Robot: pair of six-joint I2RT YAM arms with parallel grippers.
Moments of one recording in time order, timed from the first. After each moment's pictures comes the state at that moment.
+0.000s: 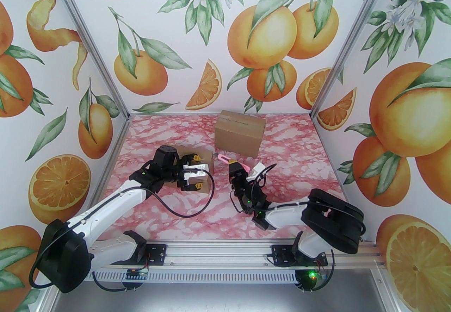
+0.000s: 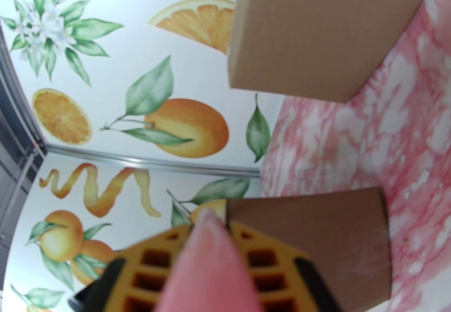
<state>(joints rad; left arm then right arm) -0.49 1.20 0.78 -0.28 0.46 0.95 0.97 1.52 0.40 1.20 0.64 1.46</state>
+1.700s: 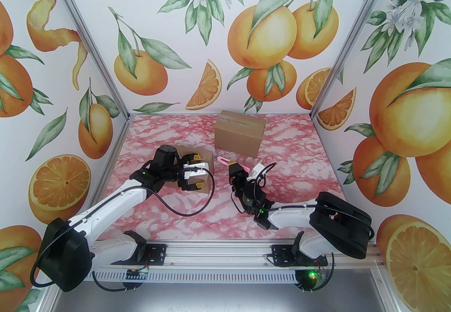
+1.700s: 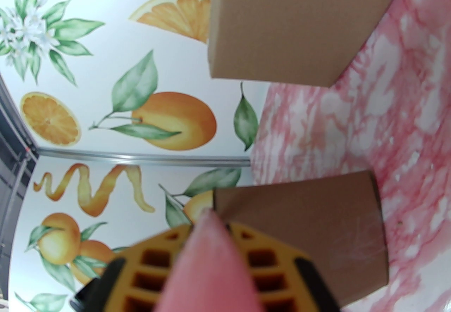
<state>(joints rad) -0.48 1.21 0.78 -0.27 0.47 0.91 0.96 1.49 0.41 1.05 0.60 1.55</state>
